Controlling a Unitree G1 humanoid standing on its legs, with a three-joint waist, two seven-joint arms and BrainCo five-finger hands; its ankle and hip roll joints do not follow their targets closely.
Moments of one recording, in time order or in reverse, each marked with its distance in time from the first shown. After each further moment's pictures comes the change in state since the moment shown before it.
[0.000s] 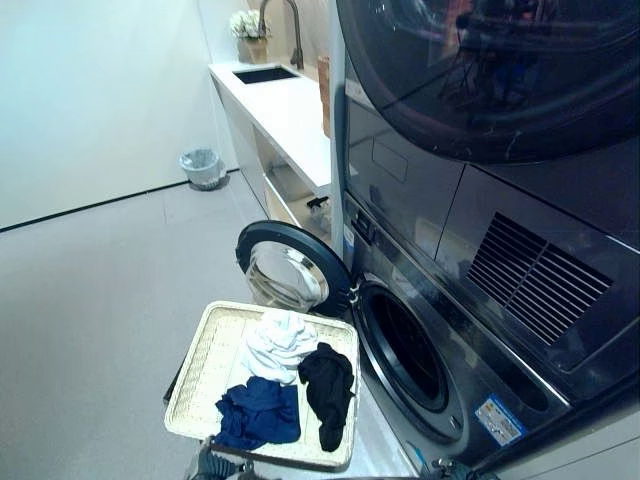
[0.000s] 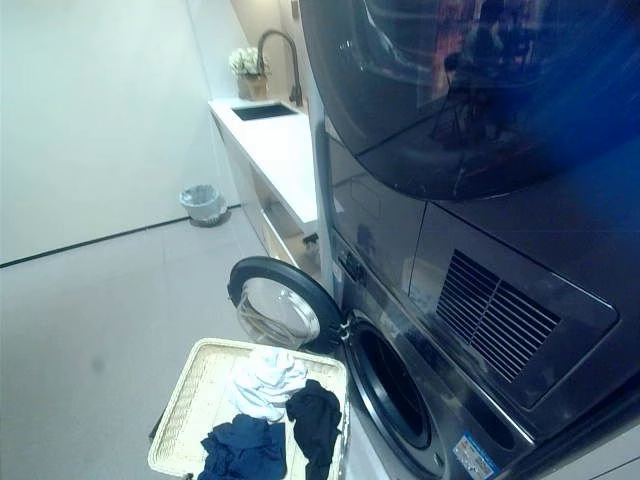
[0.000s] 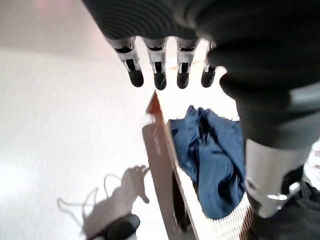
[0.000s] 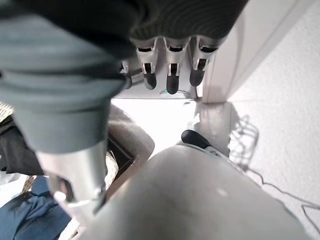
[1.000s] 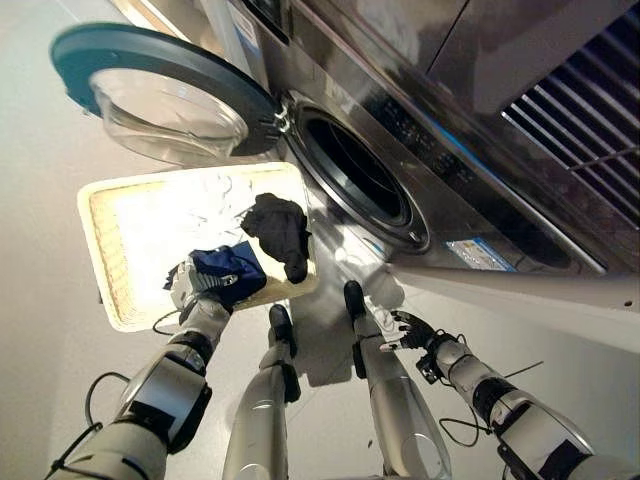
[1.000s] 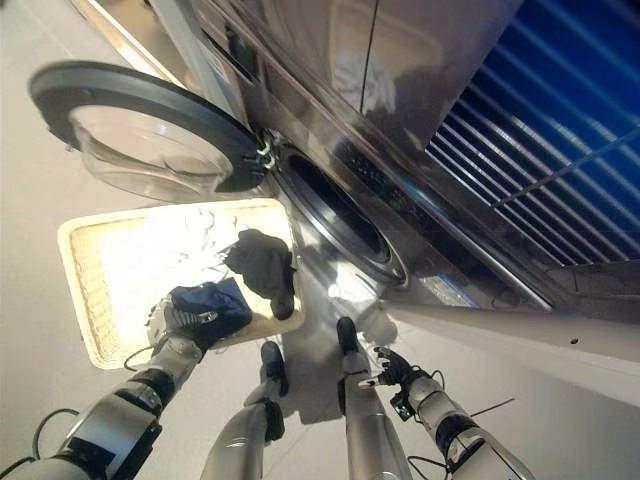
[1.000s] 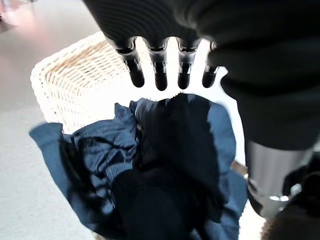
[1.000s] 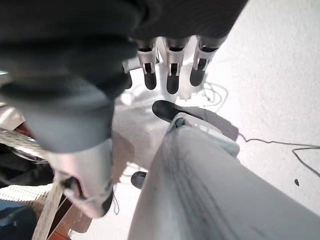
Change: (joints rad) left arm -0.724 0.153 -0.042 0.121 -0.180 0.148 0.179; right arm -0.441 -0.028 0.132 -0.138 0.189 -0.048 -0.050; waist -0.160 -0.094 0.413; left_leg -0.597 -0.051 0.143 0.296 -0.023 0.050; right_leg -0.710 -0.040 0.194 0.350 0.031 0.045
